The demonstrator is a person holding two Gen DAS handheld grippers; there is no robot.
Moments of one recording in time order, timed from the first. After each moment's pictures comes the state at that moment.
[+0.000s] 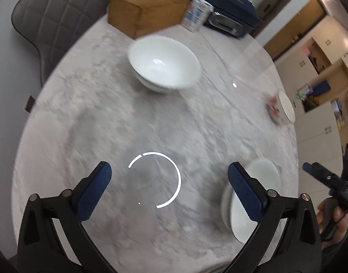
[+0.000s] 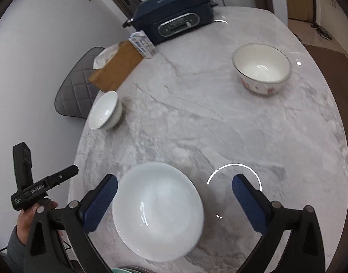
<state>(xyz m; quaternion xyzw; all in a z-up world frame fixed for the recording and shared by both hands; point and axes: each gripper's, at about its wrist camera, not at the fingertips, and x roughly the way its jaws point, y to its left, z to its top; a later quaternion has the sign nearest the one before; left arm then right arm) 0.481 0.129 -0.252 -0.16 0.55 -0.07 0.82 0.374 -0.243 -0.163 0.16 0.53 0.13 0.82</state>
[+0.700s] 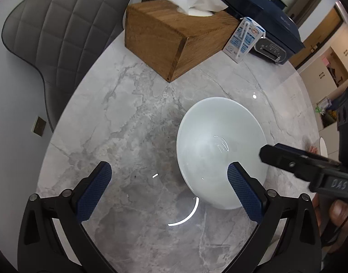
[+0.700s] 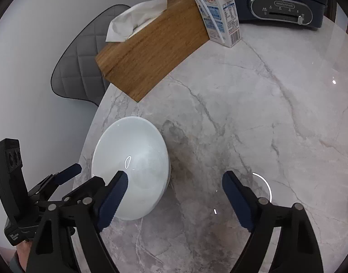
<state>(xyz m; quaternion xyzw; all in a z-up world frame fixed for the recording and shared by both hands) 0.622 0.181 -0.301 -0.16 0.56 -0.02 0.82 0.579 -0.065 -0.236 0.08 0.59 0.21 0.77</state>
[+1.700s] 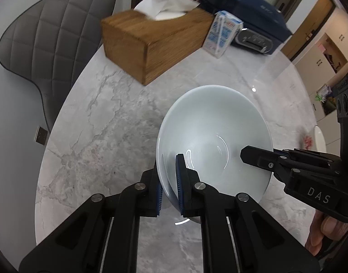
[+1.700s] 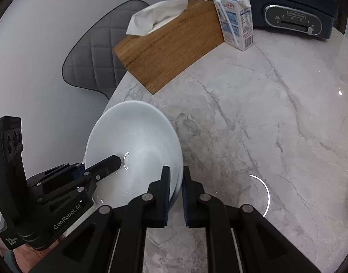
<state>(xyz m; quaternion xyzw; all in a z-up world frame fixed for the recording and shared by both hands) 0.611 0.129 -0.271 -0.10 0.54 -0.03 0.83 0.559 -0.071 -0.210 0.06 0.59 0.24 0.77</state>
